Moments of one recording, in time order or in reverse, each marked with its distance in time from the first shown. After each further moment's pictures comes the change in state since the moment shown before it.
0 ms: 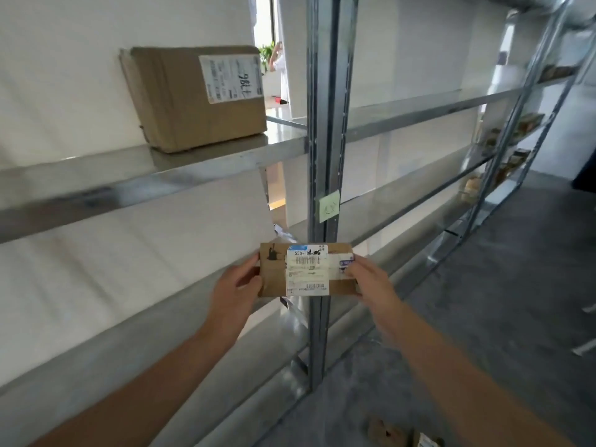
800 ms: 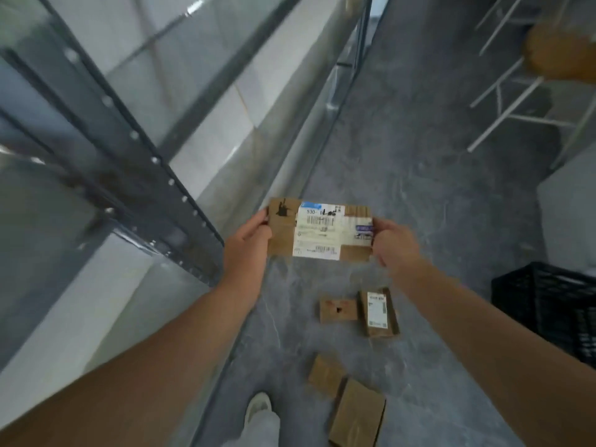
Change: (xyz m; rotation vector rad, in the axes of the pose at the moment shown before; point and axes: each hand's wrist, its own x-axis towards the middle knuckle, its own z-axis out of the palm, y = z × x) left_hand 0.110 -0.228 0.344 -0.089 -0.443 -0.387; right_hand 0.151 0.277 -0.164 0.069 0.537 0.491
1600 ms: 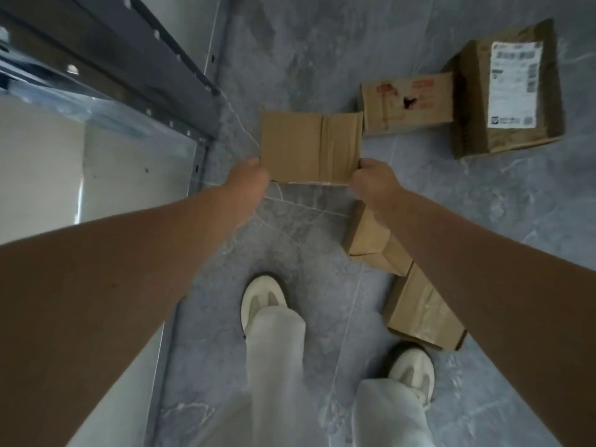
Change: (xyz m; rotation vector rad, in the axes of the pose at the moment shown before) left_hand 0.194 -0.587 -0.004 0.740 -0.344 -0.590; right_hand 0.246 0.538 0.228 -0.337 -0.139 0.457
